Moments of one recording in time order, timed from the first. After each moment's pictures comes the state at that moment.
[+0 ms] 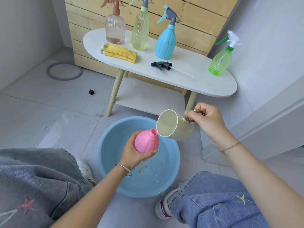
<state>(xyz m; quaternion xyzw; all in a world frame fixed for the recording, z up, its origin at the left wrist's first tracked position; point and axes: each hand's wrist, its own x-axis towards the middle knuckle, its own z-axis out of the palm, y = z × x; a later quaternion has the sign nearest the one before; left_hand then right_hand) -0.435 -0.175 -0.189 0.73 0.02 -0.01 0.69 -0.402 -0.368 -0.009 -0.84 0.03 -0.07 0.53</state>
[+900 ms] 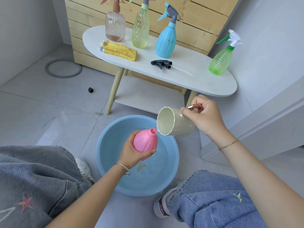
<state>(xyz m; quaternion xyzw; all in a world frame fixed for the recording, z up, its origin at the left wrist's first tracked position) -0.432 -0.175 -0.199 0.72 0.02 -0.01 0.69 -0.399 -0.358 0.000 -0.90 -0.05 -0.13 0.41</state>
